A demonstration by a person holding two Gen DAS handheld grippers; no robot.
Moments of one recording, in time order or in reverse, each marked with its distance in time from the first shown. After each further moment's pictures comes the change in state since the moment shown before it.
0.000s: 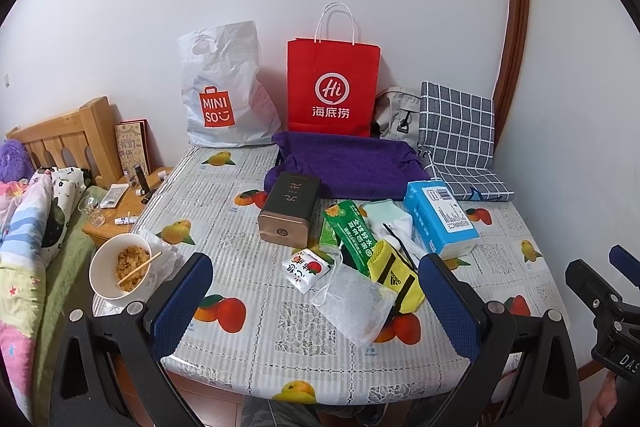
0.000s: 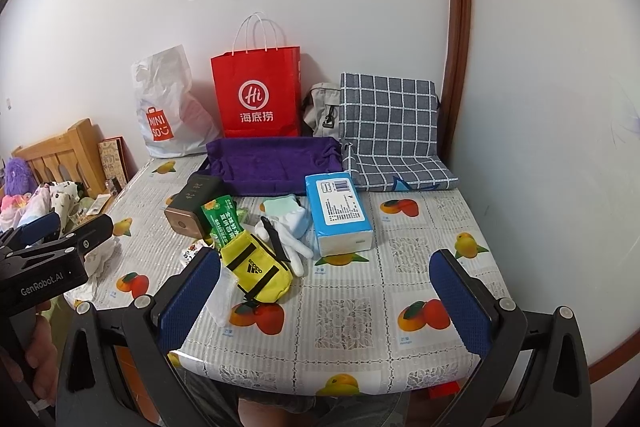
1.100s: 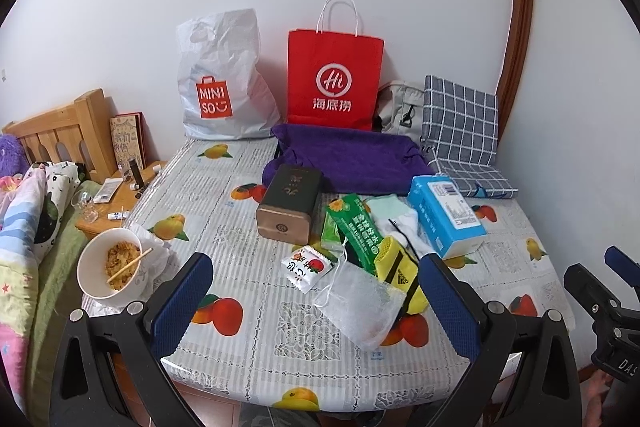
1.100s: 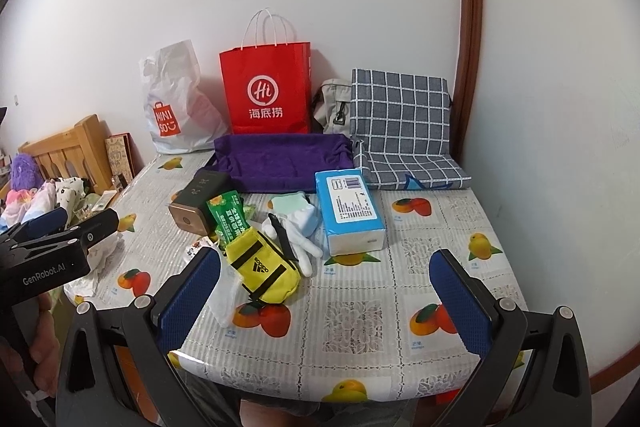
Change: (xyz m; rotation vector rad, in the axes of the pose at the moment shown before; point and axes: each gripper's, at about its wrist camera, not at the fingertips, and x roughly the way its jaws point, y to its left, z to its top) left arm 0.027 0.002 -0.002 -0.010 0.016 -0.012; right arm 0.018 0.003 -0.010 -0.015 -0.009 0.036
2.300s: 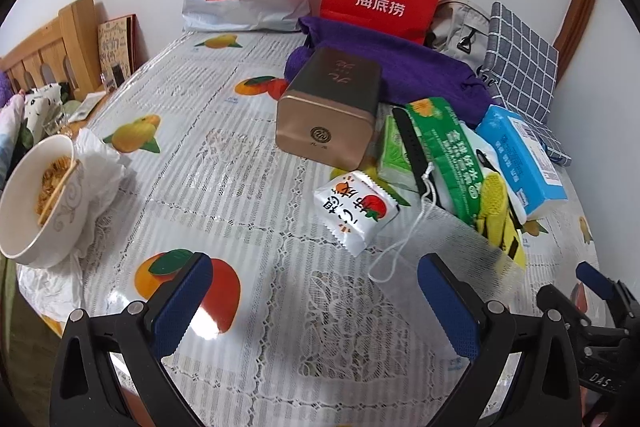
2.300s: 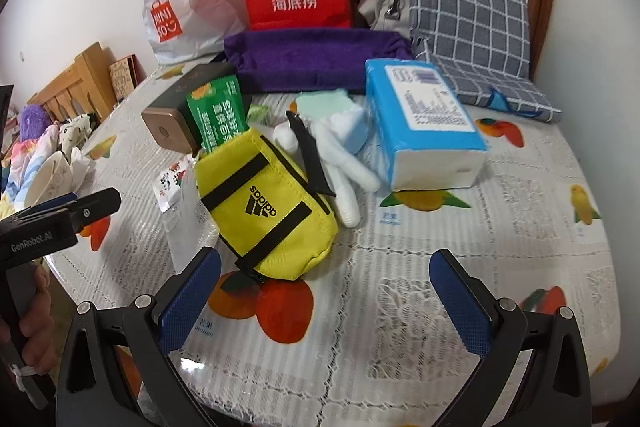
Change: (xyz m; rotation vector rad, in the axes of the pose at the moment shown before) left arm 0.148 0.054 -0.058 -0.116 0.258 -0.014; right arm 0.167 0.029 -0.055 -0.058 0.276 0.117
